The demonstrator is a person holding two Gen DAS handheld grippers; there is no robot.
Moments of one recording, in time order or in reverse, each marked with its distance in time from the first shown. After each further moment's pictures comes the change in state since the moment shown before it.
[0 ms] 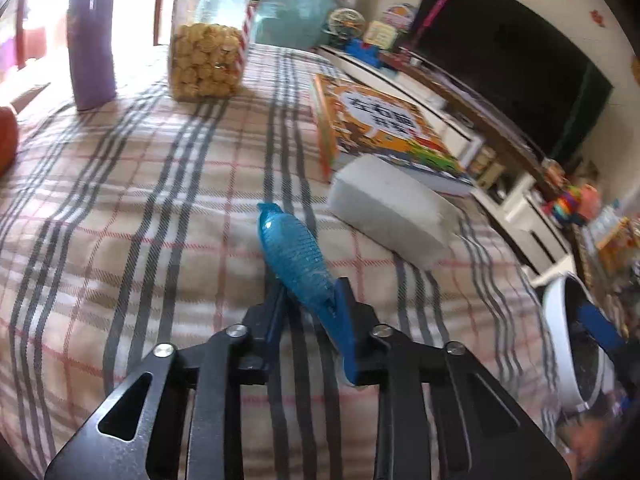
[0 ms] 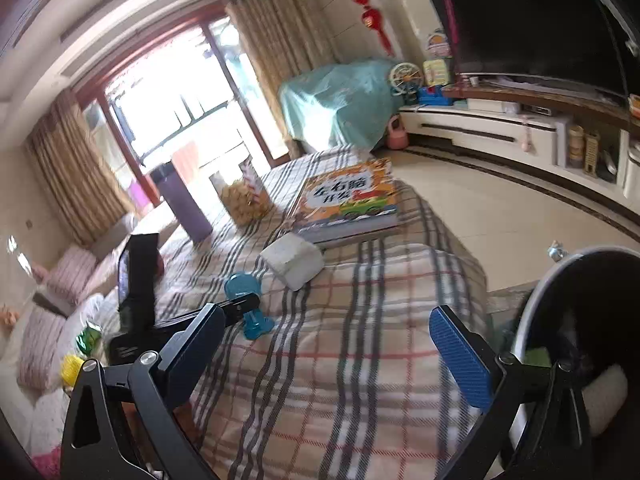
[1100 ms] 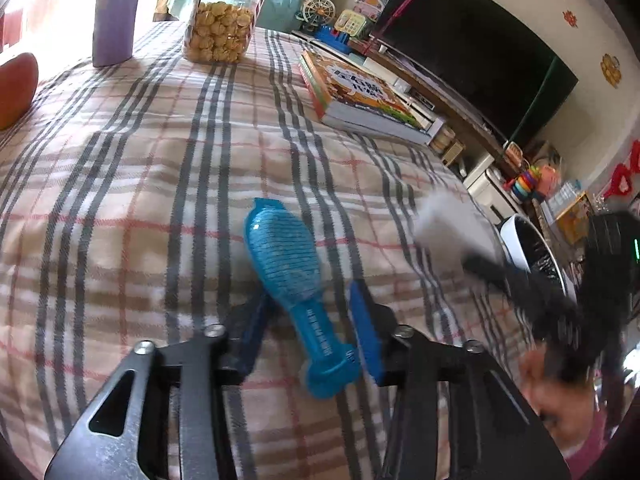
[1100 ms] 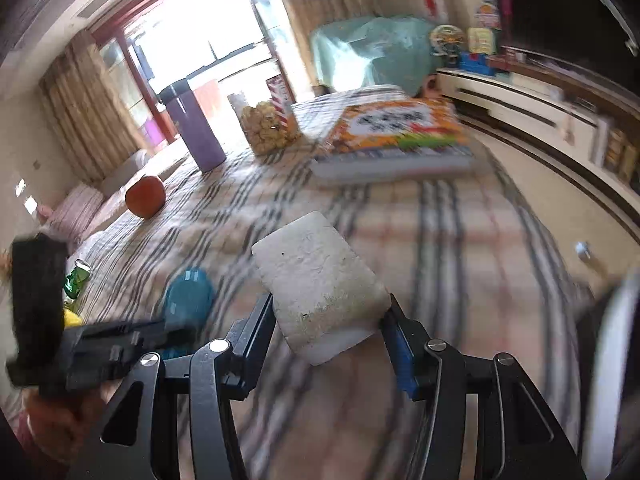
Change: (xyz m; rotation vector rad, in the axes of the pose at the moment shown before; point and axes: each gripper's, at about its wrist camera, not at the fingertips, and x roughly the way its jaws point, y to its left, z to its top) left arm -0.050 0.031 -0.056 0.007 0.039 -0.119; right arm 0.032 0.019 -0.044 -0.077 0.151 0.011
